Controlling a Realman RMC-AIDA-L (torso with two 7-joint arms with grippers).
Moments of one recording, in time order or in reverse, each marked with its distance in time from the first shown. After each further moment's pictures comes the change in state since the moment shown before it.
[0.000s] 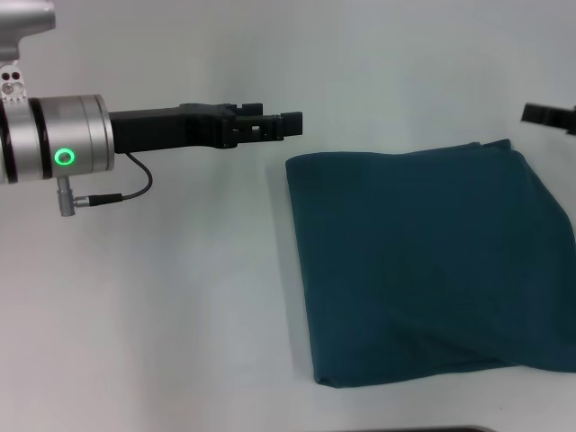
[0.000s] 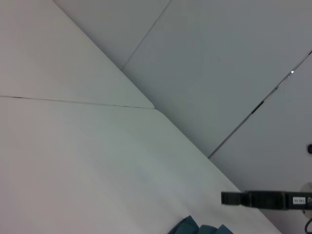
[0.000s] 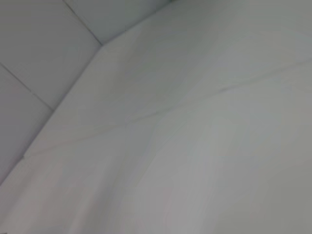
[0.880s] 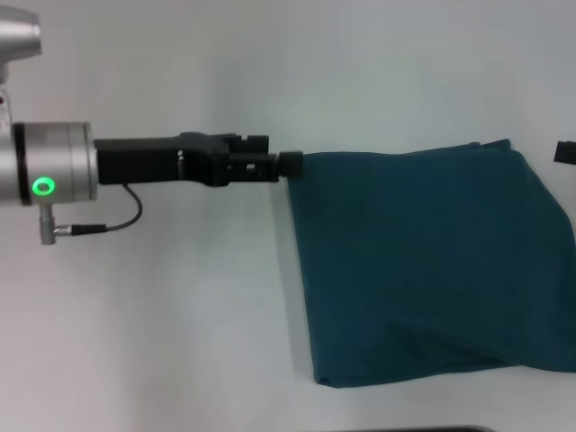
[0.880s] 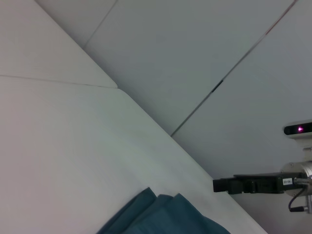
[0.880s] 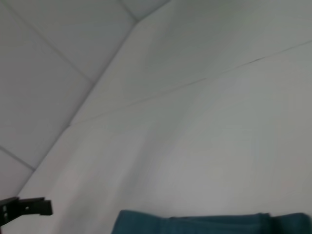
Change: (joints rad) left arm 0.027 0.018 0.003 -0.001 0.002 0.140 0.028; right arm -0.081 -0.089 0.009 -0.003 0.008 -0.254 -0.025
